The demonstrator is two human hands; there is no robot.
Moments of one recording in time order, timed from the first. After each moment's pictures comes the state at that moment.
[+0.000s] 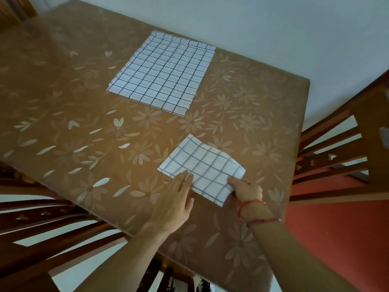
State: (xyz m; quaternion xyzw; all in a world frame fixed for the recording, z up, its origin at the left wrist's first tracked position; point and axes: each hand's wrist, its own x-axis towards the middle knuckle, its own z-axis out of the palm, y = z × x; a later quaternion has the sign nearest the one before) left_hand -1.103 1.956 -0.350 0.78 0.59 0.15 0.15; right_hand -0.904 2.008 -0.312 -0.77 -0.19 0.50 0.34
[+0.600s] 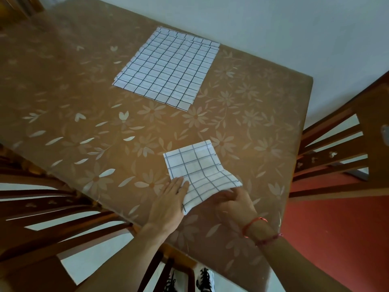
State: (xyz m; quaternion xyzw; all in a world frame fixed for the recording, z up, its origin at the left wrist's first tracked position) left_hand -1.115 1.927 -0.370 0.78 0.61 0.06 0.13; right_hand -0.911 1.950 -0.321 -0.65 -0.40 0.60 0.26
